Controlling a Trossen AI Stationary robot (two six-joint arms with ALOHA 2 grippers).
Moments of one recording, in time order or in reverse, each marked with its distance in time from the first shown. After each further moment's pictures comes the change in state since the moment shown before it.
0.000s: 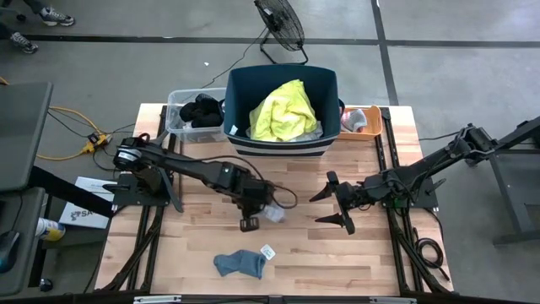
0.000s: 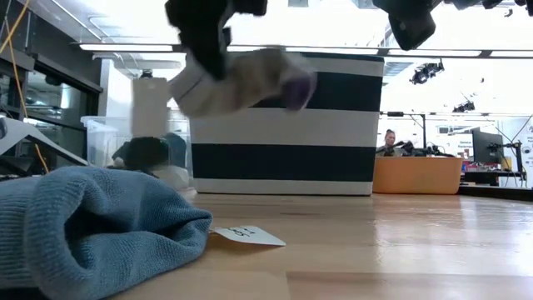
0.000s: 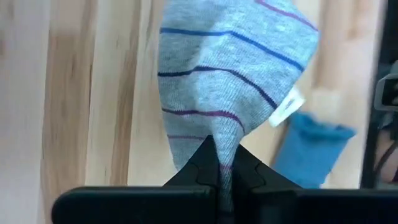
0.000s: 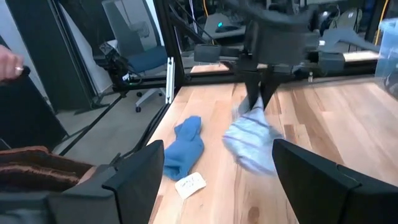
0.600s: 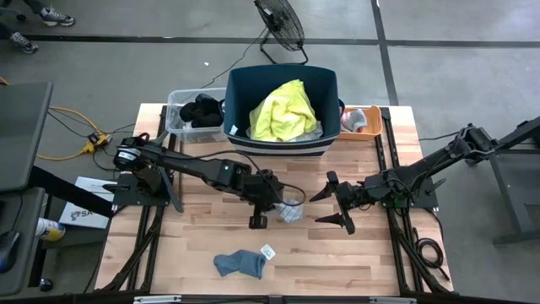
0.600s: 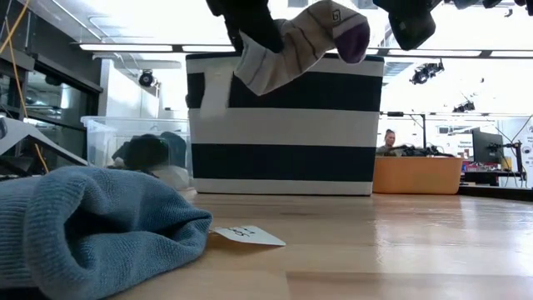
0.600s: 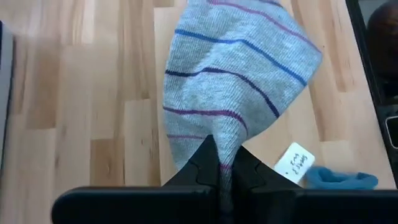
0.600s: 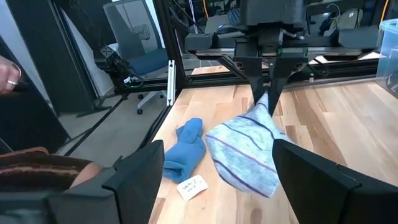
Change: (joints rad) left arm 0.003 0.000 0.038 0.203 -0.088 0.220; right arm 0.000 0.000 0.000 0.006 -0.002 0.015
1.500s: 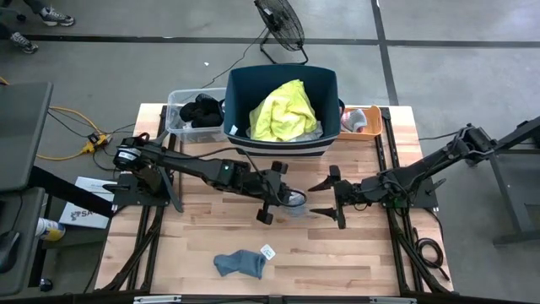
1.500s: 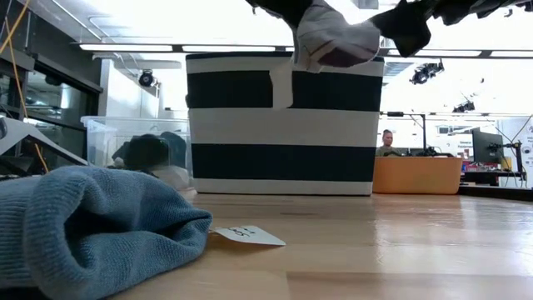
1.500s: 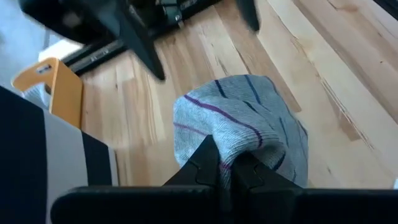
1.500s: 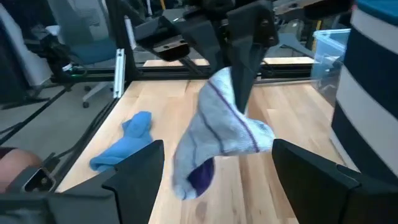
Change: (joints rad) left arm 0.000 0.000 0.000 0.246 -0.169 0.443; right arm -0.002 0.030 0.000 -0.030 0.199 -0.087
